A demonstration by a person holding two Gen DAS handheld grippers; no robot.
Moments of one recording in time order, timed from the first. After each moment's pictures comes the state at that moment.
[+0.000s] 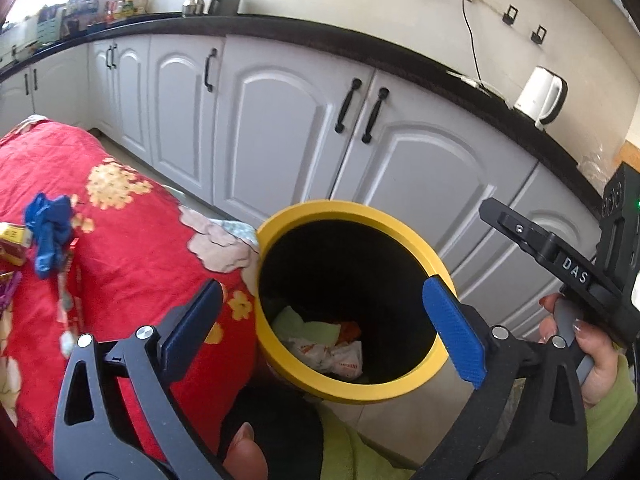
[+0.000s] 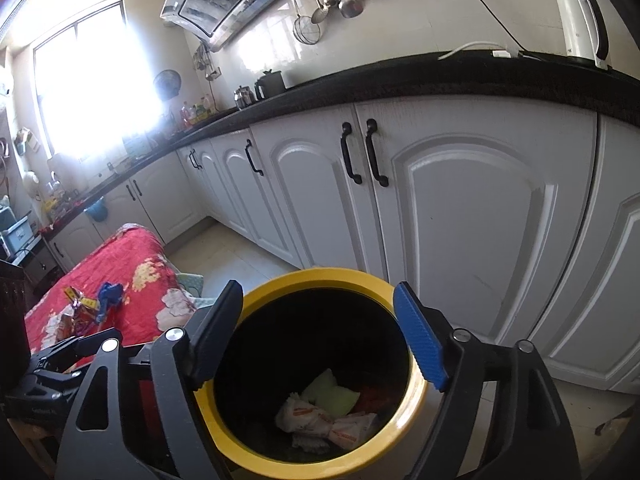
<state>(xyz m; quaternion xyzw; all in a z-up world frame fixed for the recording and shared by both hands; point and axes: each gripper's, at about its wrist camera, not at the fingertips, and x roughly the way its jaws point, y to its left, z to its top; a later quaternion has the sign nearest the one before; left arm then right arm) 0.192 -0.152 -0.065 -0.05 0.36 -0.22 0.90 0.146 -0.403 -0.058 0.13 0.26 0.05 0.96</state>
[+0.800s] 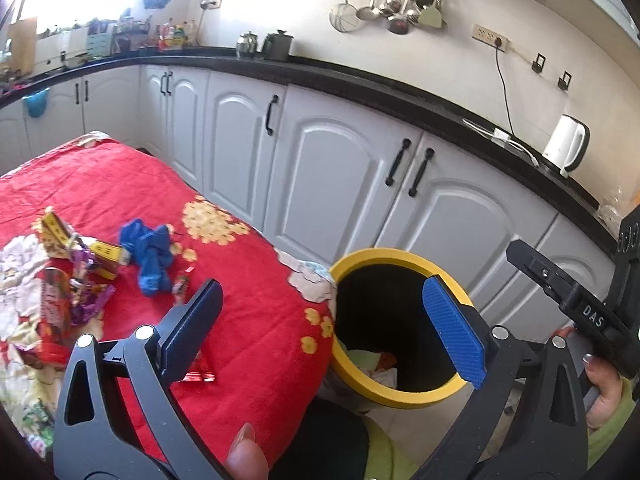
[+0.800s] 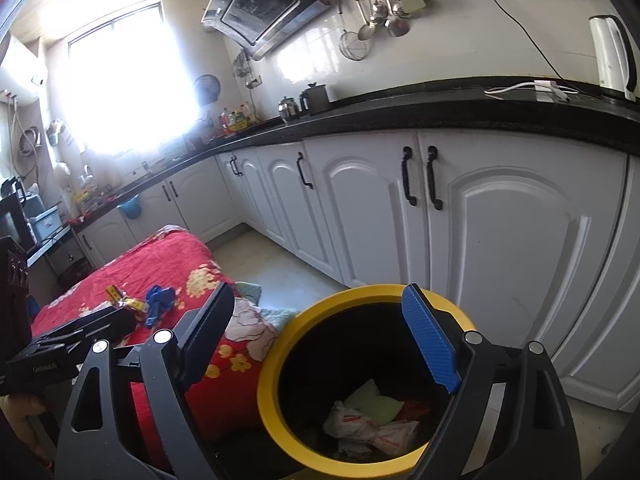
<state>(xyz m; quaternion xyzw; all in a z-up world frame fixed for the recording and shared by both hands) 0.165 -0.082 -0.022 -0.07 0.30 -0.14 0.94 0.132 -0.349 -0.023 0.11 0.23 0.11 0.96</state>
